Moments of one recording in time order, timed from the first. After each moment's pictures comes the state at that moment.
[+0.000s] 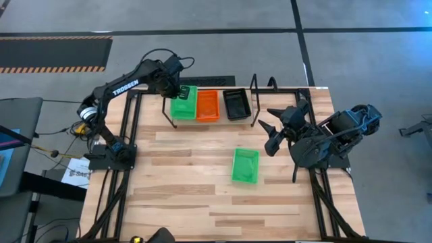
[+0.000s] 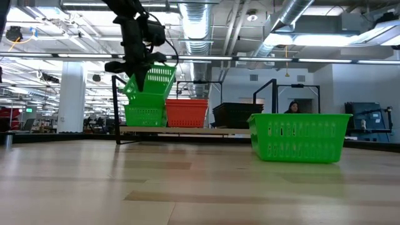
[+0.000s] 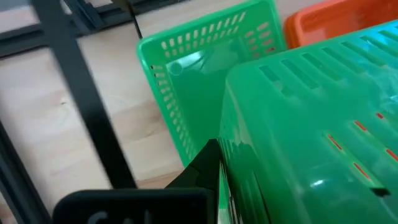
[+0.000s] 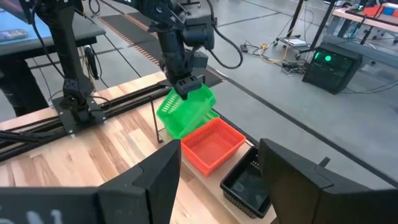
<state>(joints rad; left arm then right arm) 0.77 1.63 1.49 -1.15 0.02 -0.54 0.53 1.49 2.02 -1.36 1.12 0.73</state>
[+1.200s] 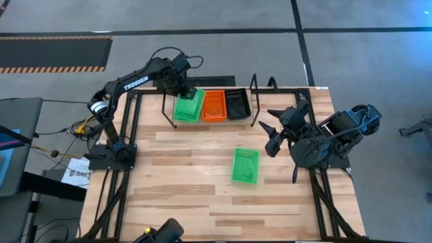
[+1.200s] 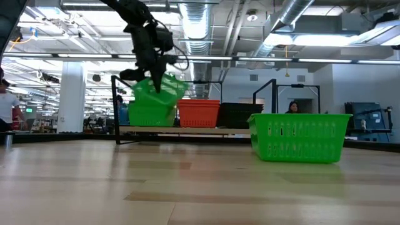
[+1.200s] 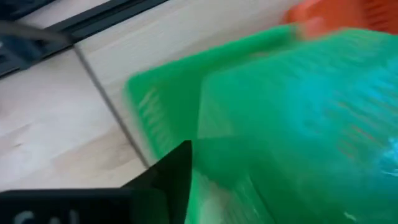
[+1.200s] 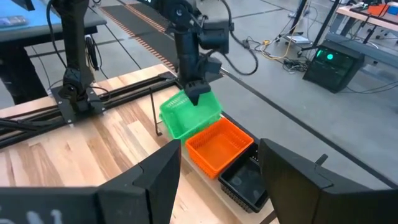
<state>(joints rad) 0.77 1.77 1.56 -1.11 0.11 -0.41 0.53 1.49 2.02 -1.39 1.10 0.73</state>
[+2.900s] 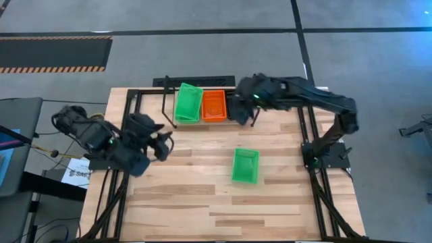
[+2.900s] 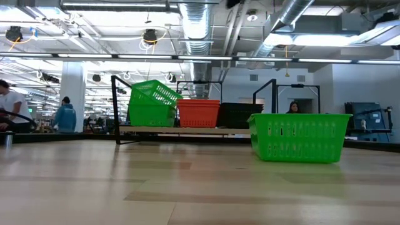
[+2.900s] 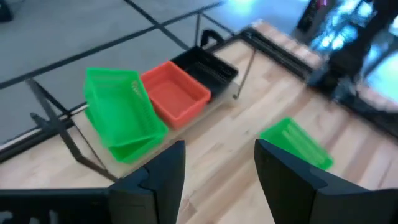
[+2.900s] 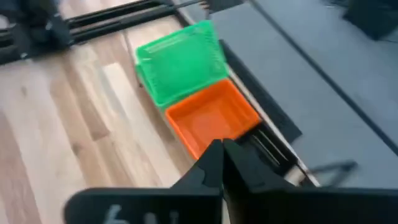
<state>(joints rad) -0.55 1.37 1.78 -1.57 -0.93 -1.27 -0.08 1.63 2.02 -1.18 0.45 0.24</state>
